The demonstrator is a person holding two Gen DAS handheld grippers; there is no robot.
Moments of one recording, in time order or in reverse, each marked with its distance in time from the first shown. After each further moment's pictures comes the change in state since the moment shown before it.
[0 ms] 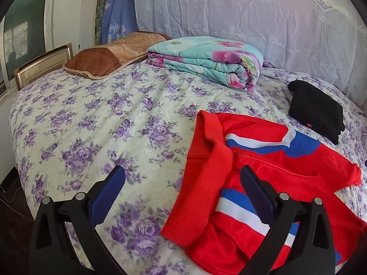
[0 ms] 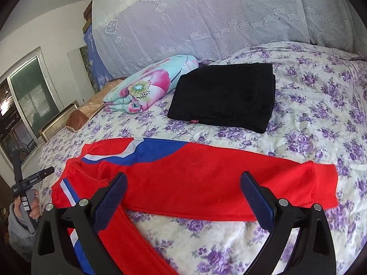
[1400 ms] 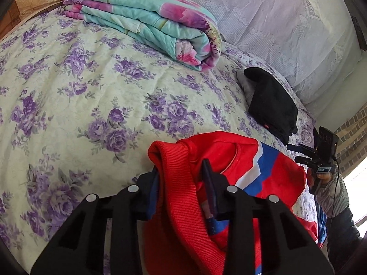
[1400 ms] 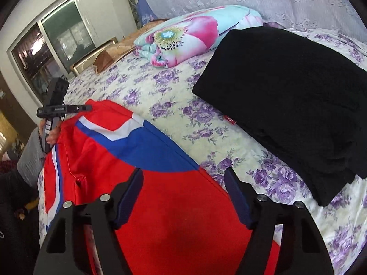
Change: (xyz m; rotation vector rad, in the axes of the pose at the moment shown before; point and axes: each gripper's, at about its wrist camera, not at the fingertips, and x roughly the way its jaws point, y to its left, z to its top) left arm 0.164 -0.006 0.071 -0.029 0.293 -0.601; right arm 0.158 -0.015 0.073 -0.325 0.367 0.267
